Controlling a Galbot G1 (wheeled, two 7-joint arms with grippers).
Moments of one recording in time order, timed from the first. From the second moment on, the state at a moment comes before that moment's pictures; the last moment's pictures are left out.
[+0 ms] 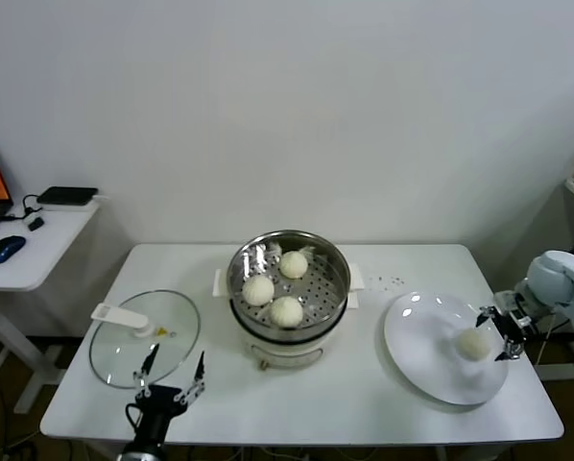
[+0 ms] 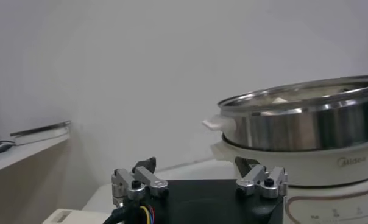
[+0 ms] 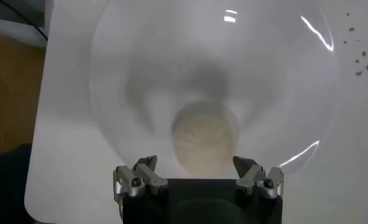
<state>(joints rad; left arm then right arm) 1.73 -1.53 -0.62 -2.02 0.12 -0.17 0.08 -0.01 0.51 -0.88 1.11 -0.13 0.09 -1.10</state>
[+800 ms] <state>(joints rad) 1.72 -1.53 -0.63 -2.00 0.12 -0.17 0.08 -0.06 0.59 -0.82 1.04 -0.19 0.11 -1.10</state>
